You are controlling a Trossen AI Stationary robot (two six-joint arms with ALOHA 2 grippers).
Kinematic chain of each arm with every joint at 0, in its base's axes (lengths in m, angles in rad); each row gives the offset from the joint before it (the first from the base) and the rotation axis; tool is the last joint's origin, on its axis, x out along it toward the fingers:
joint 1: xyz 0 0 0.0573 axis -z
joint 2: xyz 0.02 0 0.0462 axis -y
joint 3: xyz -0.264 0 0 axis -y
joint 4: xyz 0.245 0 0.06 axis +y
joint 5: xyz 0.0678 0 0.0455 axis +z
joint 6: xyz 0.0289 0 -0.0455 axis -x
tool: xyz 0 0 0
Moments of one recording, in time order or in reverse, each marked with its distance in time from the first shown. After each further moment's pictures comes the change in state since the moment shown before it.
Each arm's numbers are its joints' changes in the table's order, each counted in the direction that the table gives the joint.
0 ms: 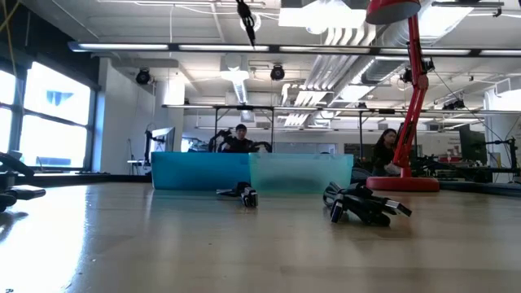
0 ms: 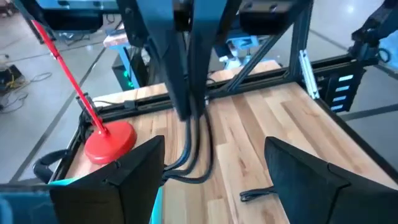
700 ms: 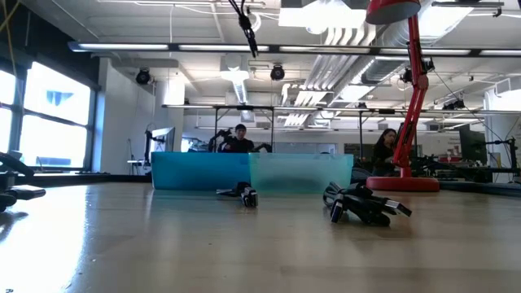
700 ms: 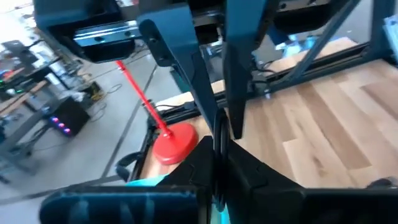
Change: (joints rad) left arm 0.000 -0.056 -0.002 -0.112 0.244 -0.194; right arm 0.059 -0.001 -0.003 0.047 0.071 0.123
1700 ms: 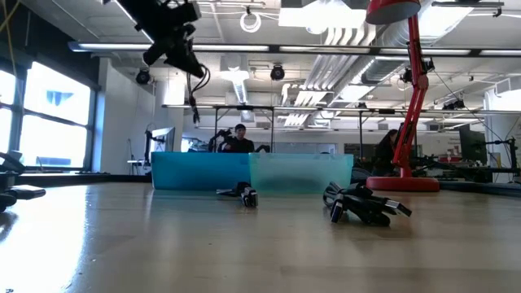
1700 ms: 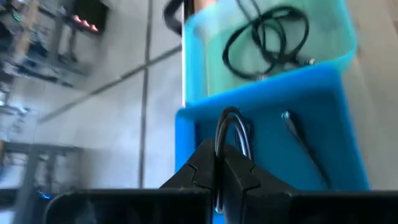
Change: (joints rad) left arm -0.504 0.001 0.002 0.436 -0.079 -0.411; right arm 0.107 0.218 -0.002 0.230 -0.436 -0.081
